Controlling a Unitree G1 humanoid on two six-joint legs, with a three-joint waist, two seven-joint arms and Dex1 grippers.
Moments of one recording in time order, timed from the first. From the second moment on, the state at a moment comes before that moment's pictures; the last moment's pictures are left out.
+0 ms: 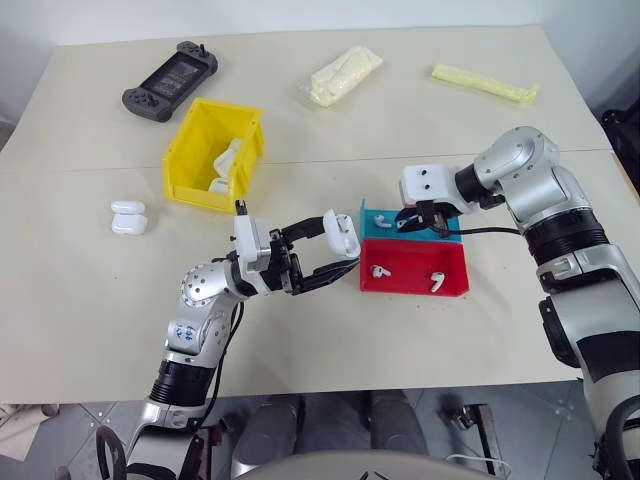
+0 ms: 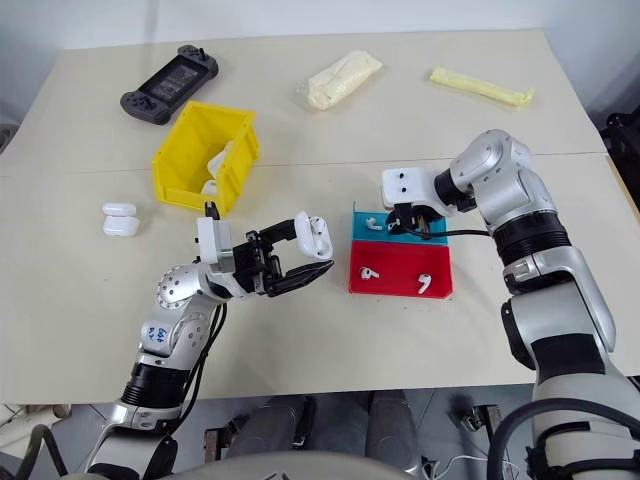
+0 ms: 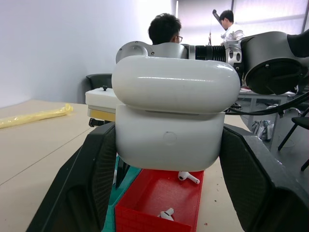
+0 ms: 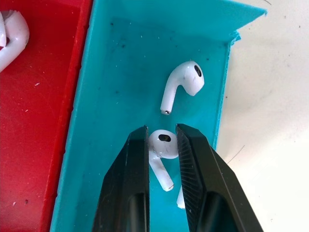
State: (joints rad) left arm -0.30 0.24 -0.09 -0.08 -0.49 -0.02 -0.98; right arm -1.07 -0.63 0.38 0.70 -0.21 0.00 1.46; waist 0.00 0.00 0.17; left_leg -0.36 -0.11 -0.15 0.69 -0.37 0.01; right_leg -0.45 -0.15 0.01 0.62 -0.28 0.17
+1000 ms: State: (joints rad) left arm -0.44 0.22 -0.09 -0.02 -0.51 0.12 -1.00; right arm -0.32 -0.28 -0.34 -0.47 0.97 0.81 0.76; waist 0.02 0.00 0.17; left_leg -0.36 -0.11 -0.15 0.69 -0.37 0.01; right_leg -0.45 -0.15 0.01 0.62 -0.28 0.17
